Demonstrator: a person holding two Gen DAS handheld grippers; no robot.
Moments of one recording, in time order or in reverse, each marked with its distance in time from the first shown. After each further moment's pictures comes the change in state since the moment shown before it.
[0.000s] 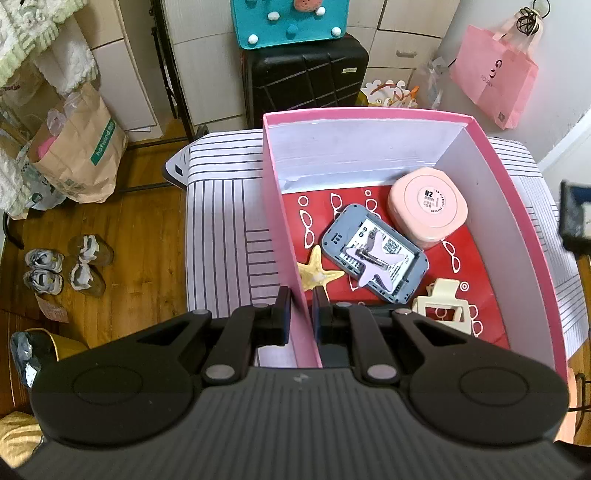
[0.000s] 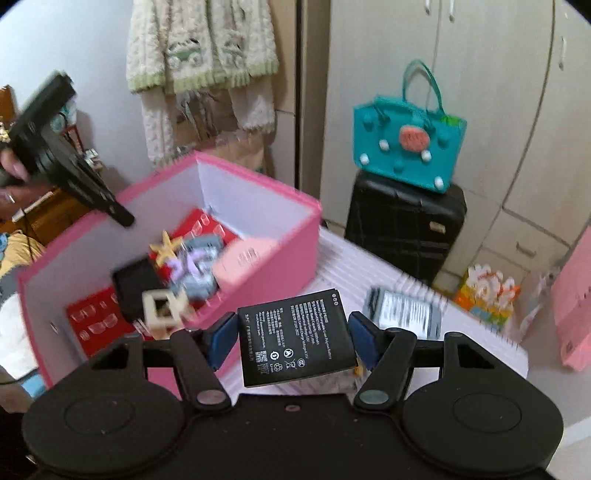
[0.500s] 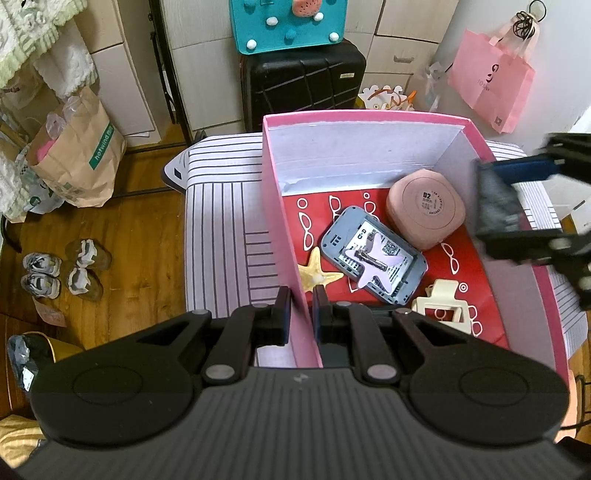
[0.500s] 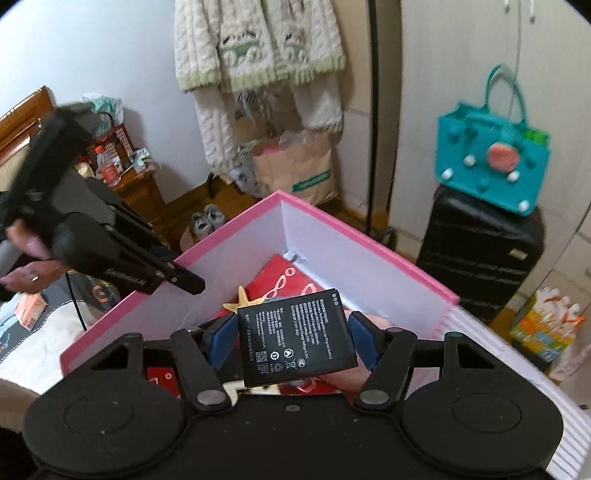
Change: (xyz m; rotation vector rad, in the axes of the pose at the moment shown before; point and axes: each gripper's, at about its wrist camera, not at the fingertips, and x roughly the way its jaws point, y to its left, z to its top) left arm -0.002 0.003 -0.004 -0.003 -0.021 -0.013; right arm 0.076 0.059 0.077 -0.016 0.069 0.199
